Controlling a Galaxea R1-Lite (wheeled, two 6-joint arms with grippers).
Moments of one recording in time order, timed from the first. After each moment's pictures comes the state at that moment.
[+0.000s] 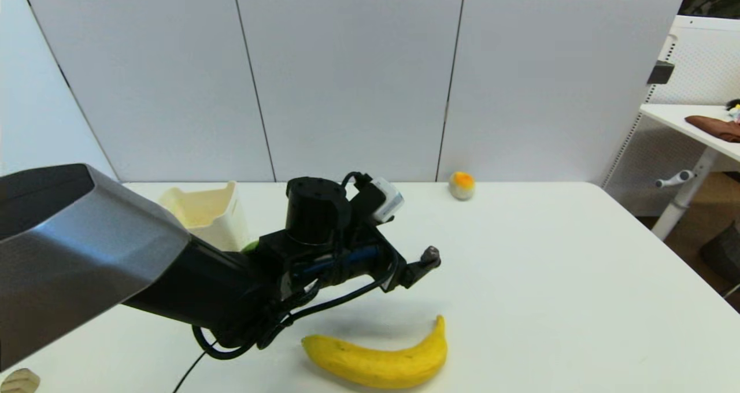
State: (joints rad) left arm -0.75 2.04 -0.95 -0.81 -0.22 0.17; right arm 0.00 0.00 0.00 0.00 -0.03 0.04
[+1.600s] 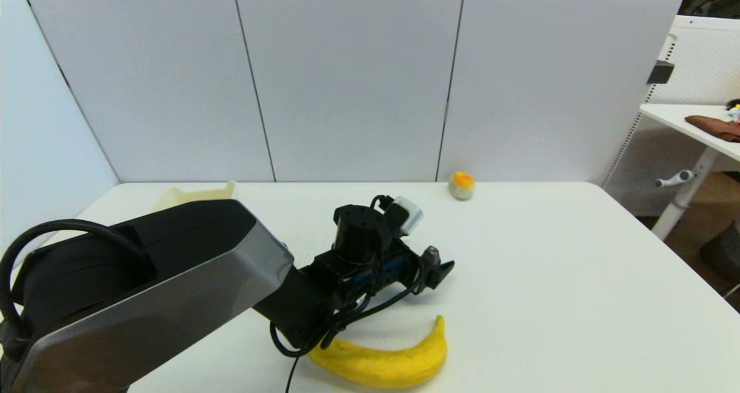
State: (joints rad) left arm -0.77 2.31 -1.11 -0.95 -0.13 0.05; right arm 0.00 0.00 0.00 0.00 -0.03 0.04
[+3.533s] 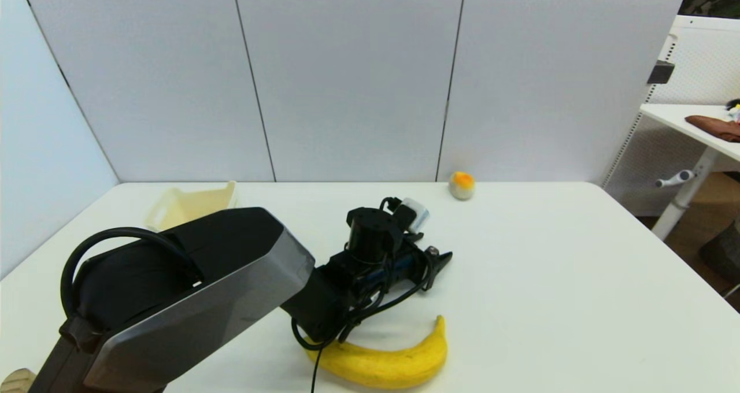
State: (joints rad) left arm -0.78 2.40 -1.23 -0.95 -0.13 0.03; right arm 0.00 0.00 0.00 0.00 -0.03 0.04
